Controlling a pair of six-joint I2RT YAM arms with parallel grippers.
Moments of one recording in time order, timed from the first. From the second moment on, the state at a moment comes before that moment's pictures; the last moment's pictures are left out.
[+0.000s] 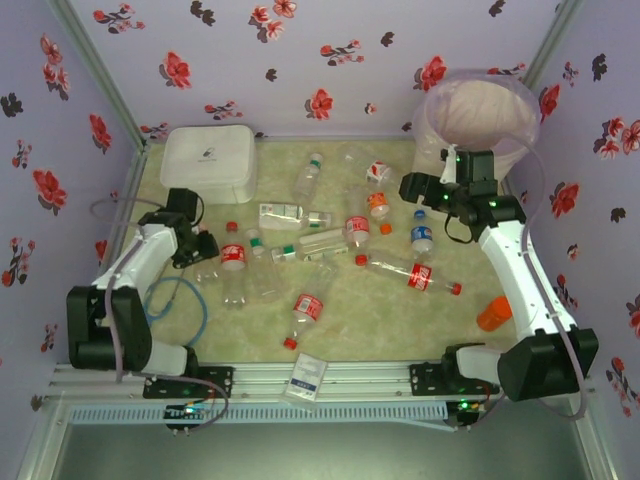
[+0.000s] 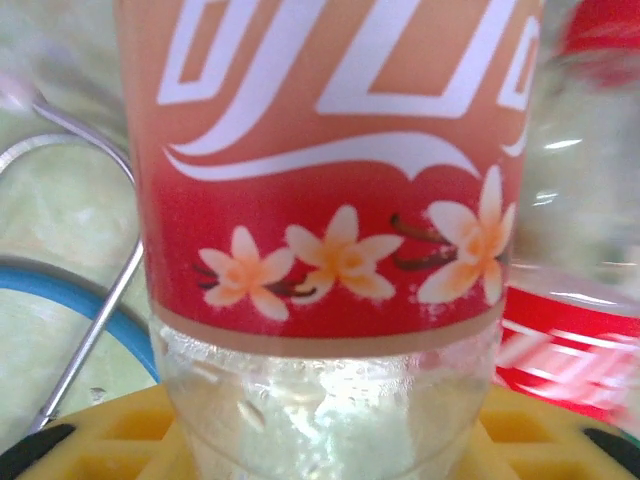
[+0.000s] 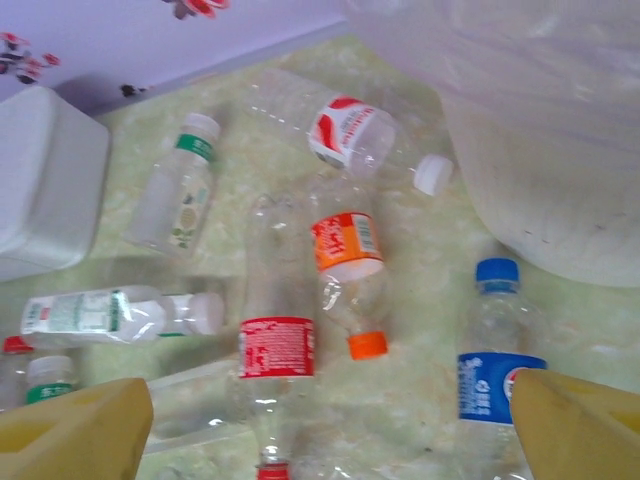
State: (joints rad) left arm -0.10 1.38 0.99 -0.85 -0.03 -0.41; right arm 0.15 1.25 1.23 -0.68 -0.23 0.36
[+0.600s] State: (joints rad) left arm -0.58 1.30 1.16 -0.63 0.27 -0.26; right arm 0.46 1.49 1.40 -0.40 -0.56 0.60
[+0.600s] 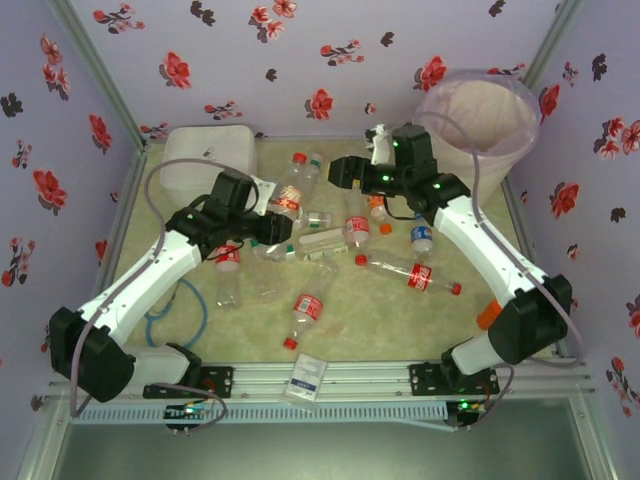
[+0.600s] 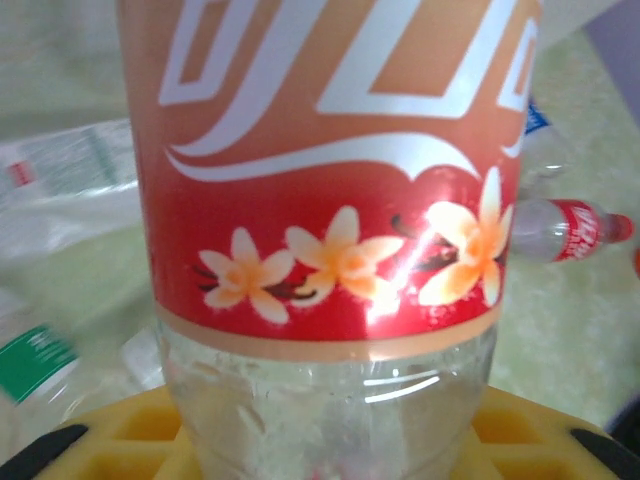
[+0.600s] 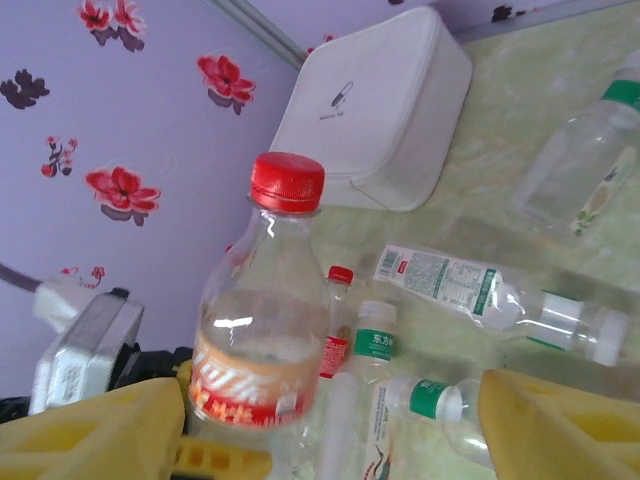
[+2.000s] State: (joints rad) left arm -0.48 1.20 1.13 -0.57 0.16 -0.37; right arm 0.20 1.54 1.86 -0.47 -0.24 0.44
